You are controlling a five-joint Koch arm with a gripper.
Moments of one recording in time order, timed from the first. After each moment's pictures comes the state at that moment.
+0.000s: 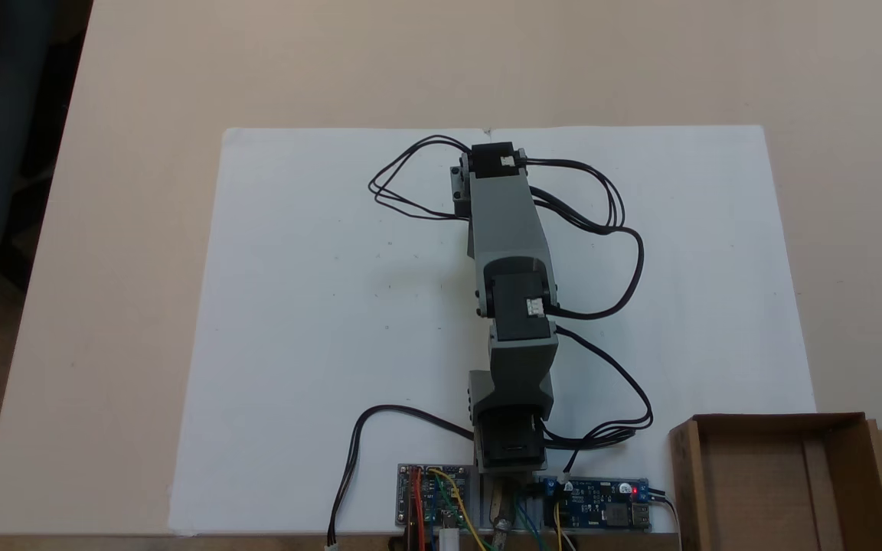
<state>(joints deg) -4.9 80.9 105.6 37.4 7.0</state>
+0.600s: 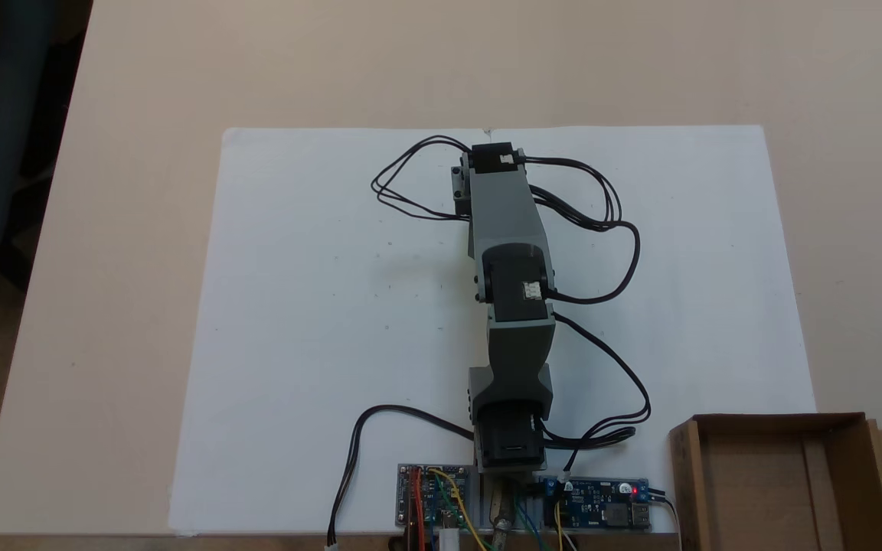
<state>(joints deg) -4.5 76.7 104.9 35.5 7.0</state>
